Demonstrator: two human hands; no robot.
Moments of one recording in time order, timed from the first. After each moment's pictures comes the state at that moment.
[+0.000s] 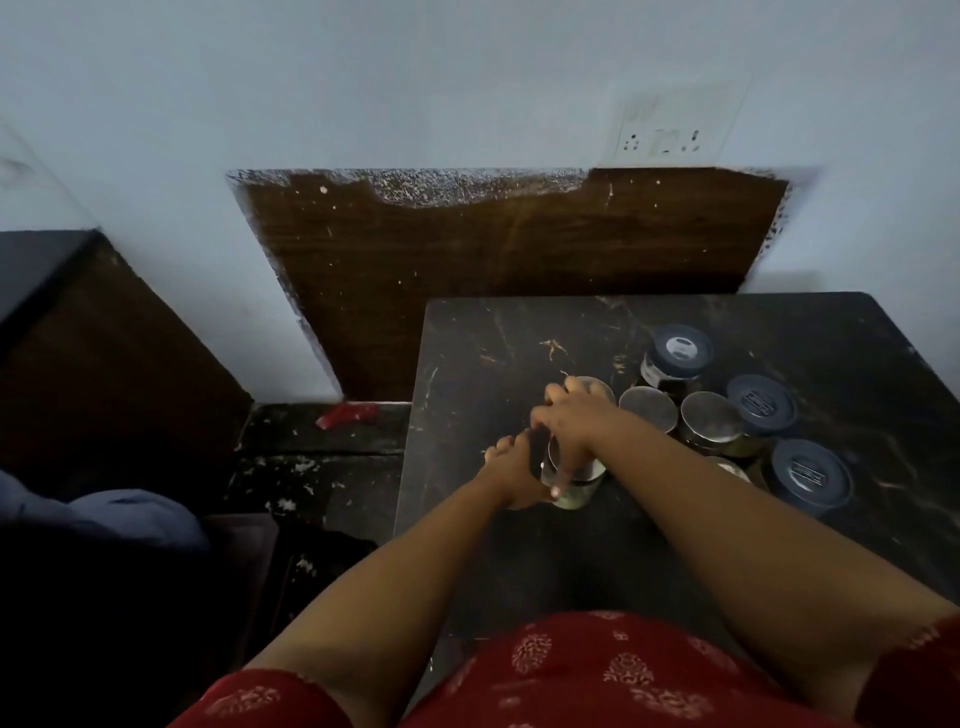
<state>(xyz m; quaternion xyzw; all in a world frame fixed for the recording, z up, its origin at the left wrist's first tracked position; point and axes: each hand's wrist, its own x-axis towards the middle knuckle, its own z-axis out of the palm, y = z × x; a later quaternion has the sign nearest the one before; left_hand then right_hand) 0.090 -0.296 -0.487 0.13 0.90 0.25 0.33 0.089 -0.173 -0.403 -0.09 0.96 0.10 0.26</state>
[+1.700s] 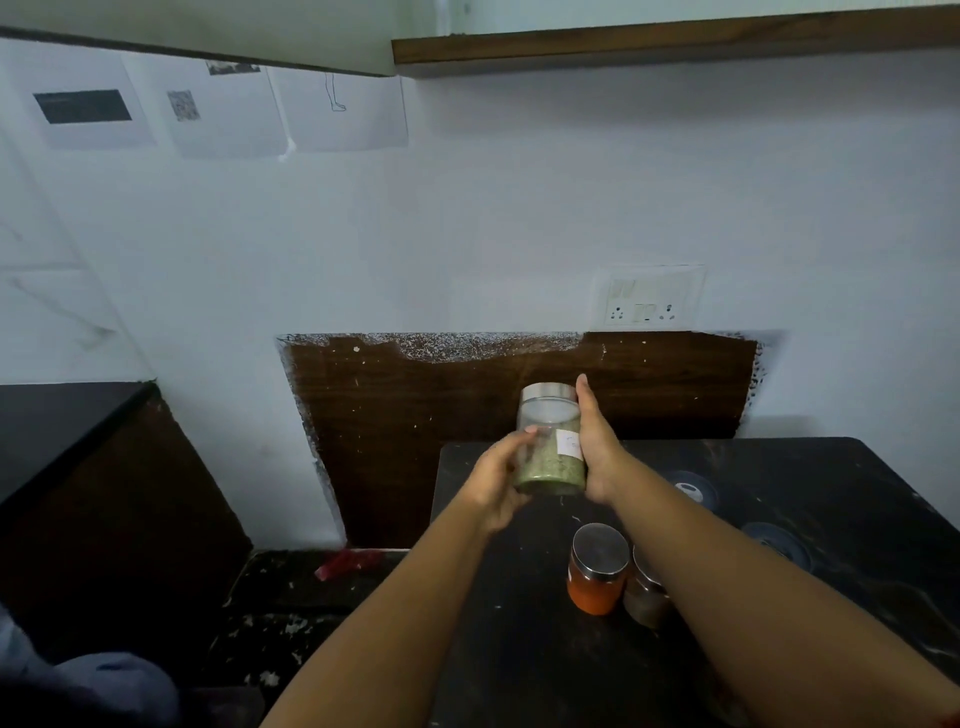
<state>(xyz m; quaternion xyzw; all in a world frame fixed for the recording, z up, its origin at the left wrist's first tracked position) 0.013 -0.303 -0.341 0.06 0.53 0.79 0.29 0.022 -0.167 -0.312 0.23 0.52 -0.82 0.08</state>
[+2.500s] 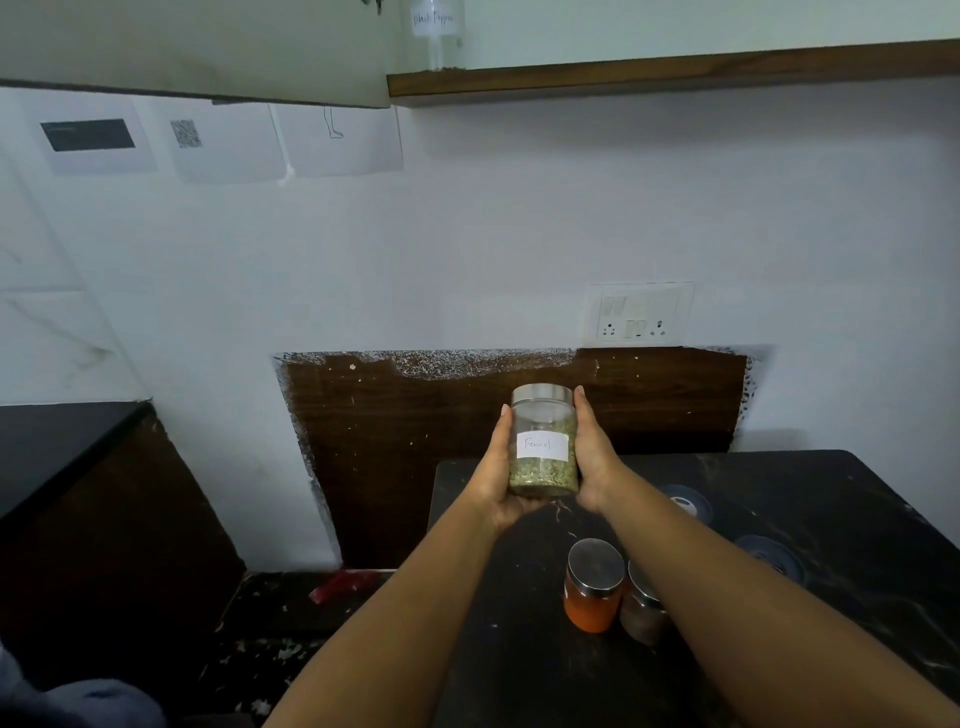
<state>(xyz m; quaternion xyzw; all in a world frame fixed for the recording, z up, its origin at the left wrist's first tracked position) 0.011 -0.288 -0.319 0.01 0.48 0.81 0.34 0.027 -0.168 -0.304 0.18 0.52 -0.83 0.04</state>
